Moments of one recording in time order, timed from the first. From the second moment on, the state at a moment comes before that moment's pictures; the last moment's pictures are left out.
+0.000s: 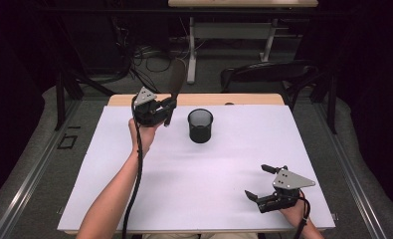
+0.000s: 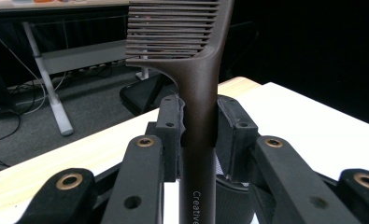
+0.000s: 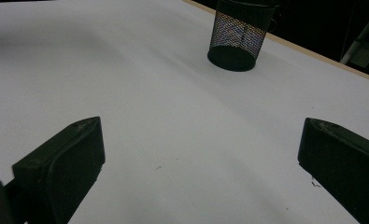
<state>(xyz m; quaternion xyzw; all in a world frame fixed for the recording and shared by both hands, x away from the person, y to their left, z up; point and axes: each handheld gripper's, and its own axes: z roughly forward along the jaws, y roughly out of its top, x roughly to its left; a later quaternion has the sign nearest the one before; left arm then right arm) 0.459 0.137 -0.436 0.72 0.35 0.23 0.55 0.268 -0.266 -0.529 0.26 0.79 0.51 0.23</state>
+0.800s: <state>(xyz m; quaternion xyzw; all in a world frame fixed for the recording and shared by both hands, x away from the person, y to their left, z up) 0.466 0.116 -0.429 0.72 0.34 0.22 0.57 0.269 -0.267 -0.529 0.26 0.79 0.50 0.23</state>
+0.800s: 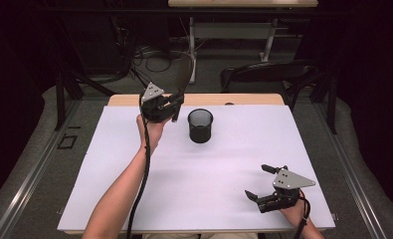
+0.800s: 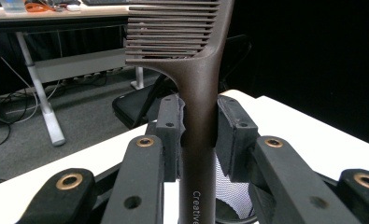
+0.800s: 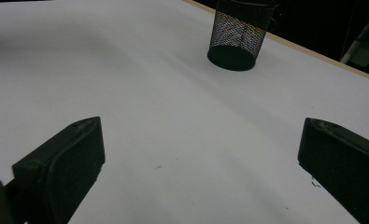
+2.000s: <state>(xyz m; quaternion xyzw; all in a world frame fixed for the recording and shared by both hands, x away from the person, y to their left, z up) 0.472 0.088 -0.431 0.70 0.34 0.21 0.59 0.269 -0.268 -0.529 0.26 0.79 0.50 0.23</state>
